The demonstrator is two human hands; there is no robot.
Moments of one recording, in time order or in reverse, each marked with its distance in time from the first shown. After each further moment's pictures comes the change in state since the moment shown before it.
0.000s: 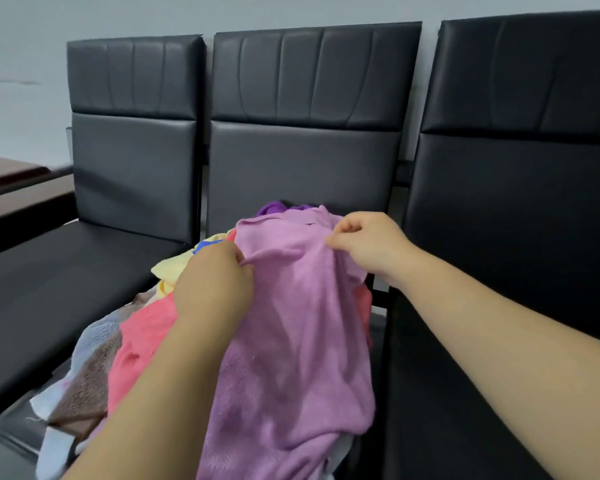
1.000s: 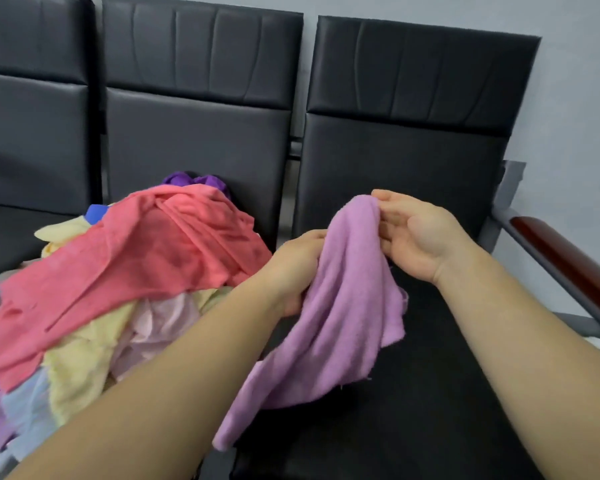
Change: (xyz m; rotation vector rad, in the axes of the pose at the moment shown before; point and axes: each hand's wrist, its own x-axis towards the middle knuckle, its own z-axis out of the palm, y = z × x) left_hand -0.150 0.177 0.036 -1.233 -0.980 -0.055; right_hand -0.156 0.057 -0.185 0.819 0.116 0.230
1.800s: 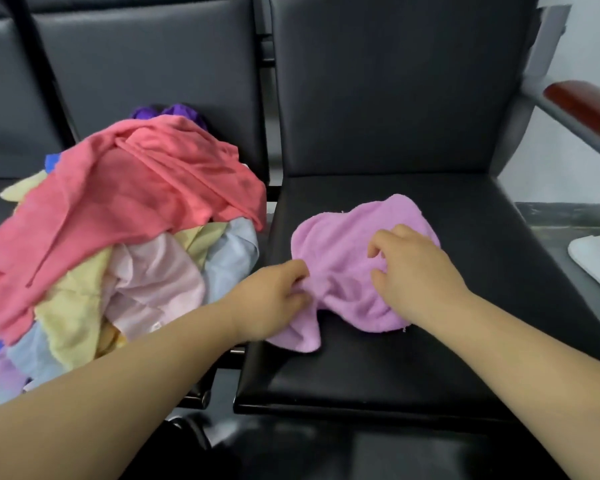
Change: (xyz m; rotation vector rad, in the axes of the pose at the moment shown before) left_hand -0.042 -0.116 -0.037 1.219 -0.211 0.134; right_hand -0.065 0.148 -0.067 -1.518 0.043 -0.139
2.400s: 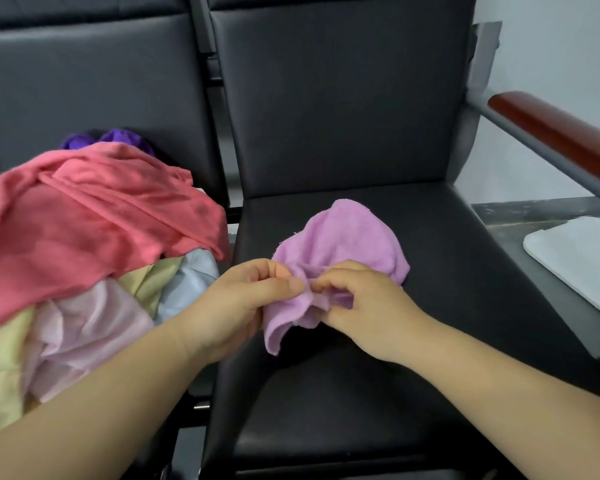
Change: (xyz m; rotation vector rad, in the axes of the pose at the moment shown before) left_hand 0.028 0.039 -0.023 -1.285 -0.165 -0.055; right_hand -0.004 -0.007 -0.001 0.565 -0.147 -0.049
